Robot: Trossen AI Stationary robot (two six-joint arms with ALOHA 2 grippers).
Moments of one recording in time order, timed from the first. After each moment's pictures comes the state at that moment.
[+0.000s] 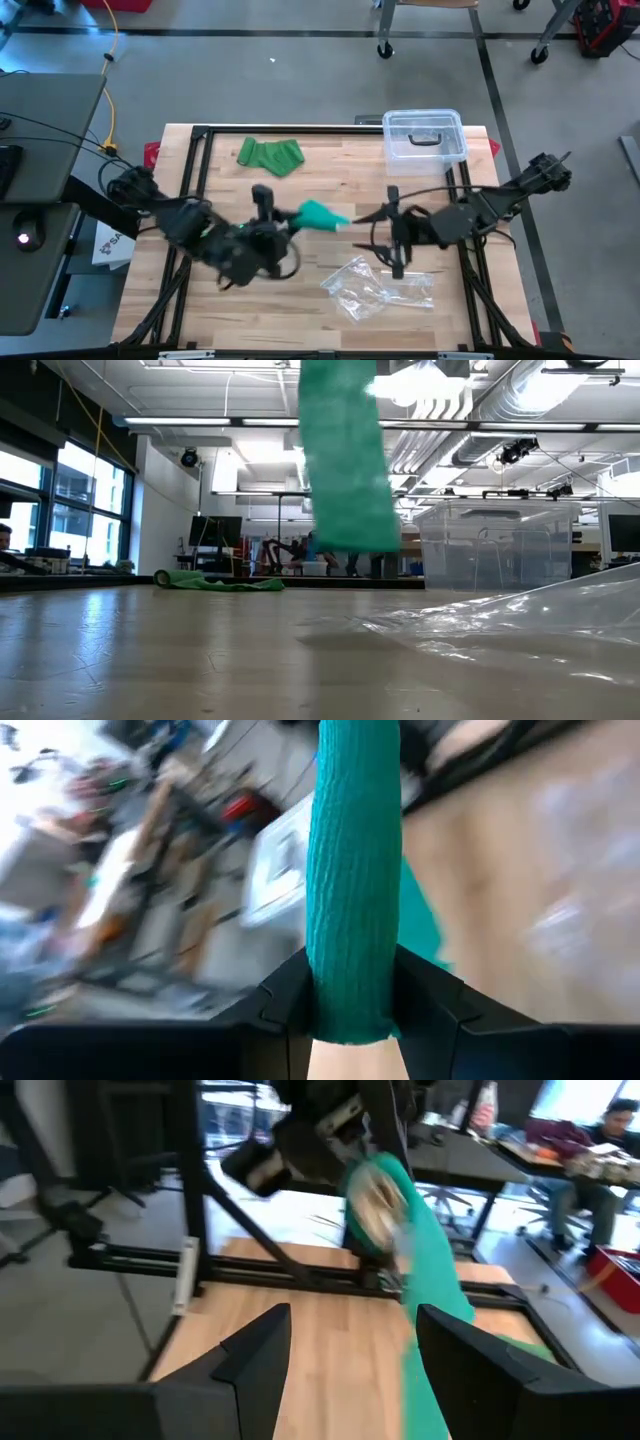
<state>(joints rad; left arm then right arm) -0.59 1.65 1.94 -1.03 -0.93 0.12 0.51 1.31 1.34 -0.27 0.49 0.00</state>
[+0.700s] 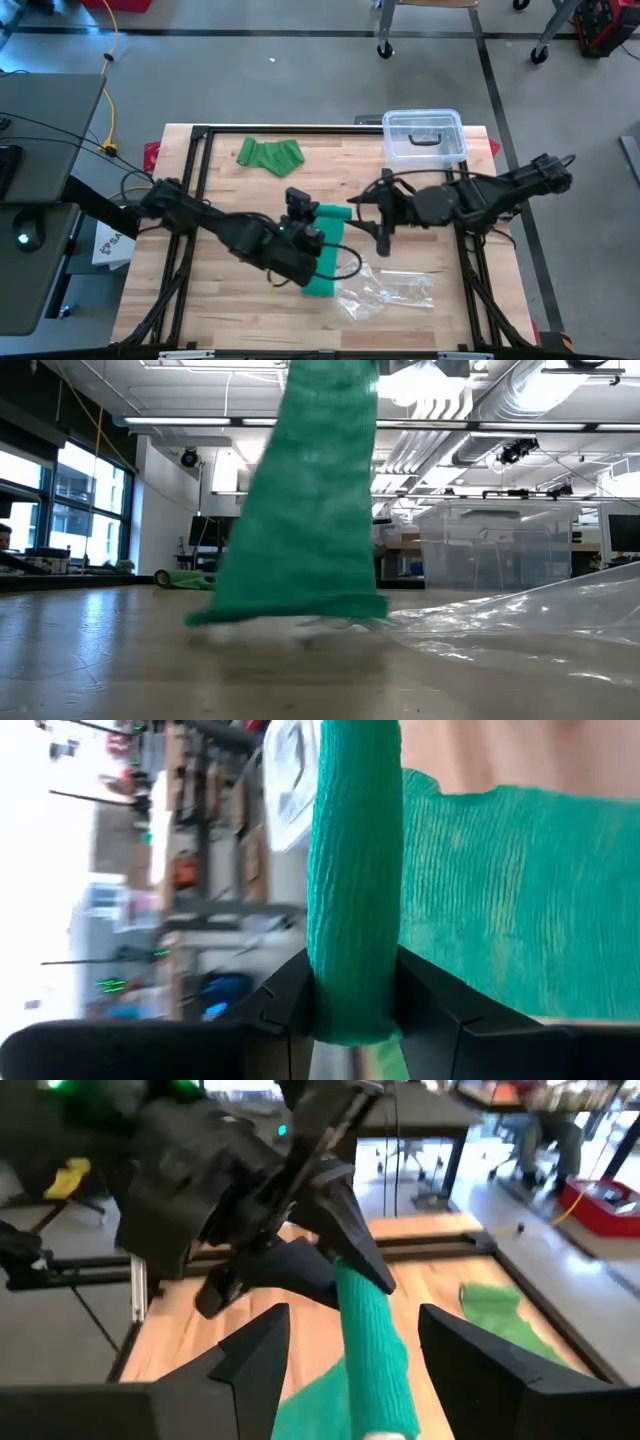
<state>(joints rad) -0.45 1.90 1.98 -1.23 -1.10 0.22 0.33 1.32 1.34 -0.36 0.41 0.14</state>
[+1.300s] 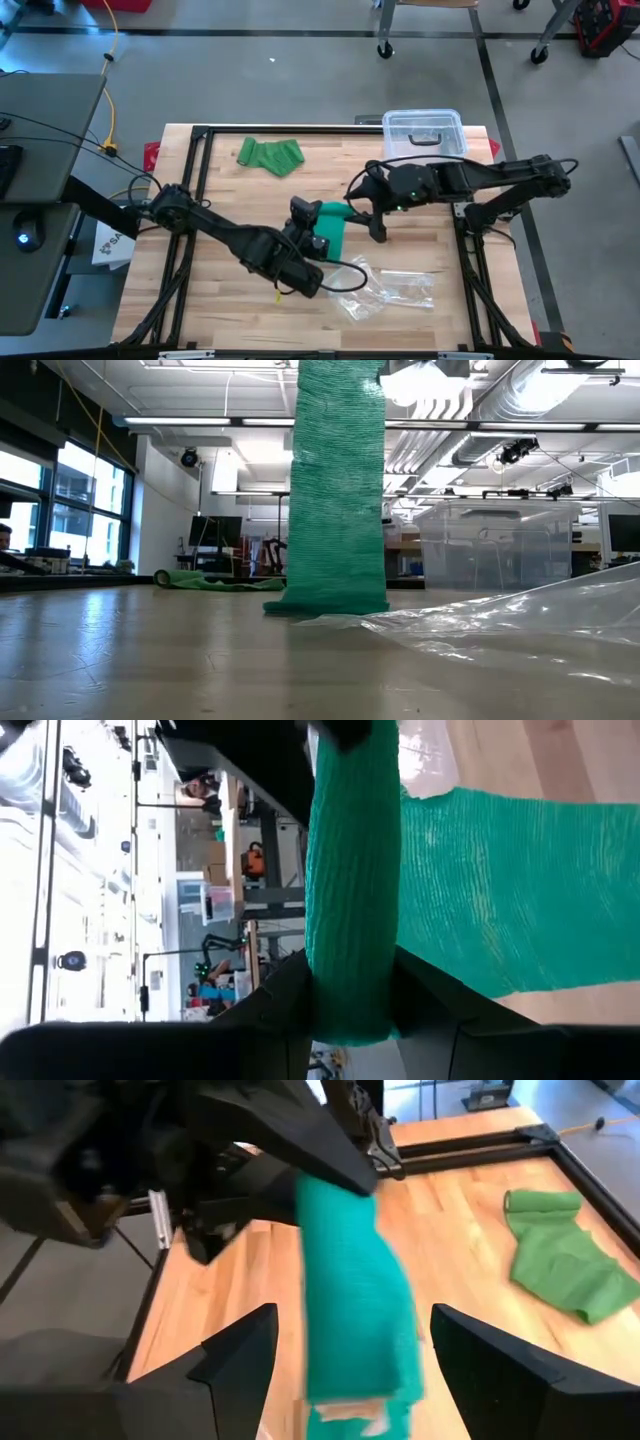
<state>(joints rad) -0.47 1.95 1.98 -1.23 -1.26 0.27 0.14 1.35 1.34 -0.51 0.10 0.21</state>
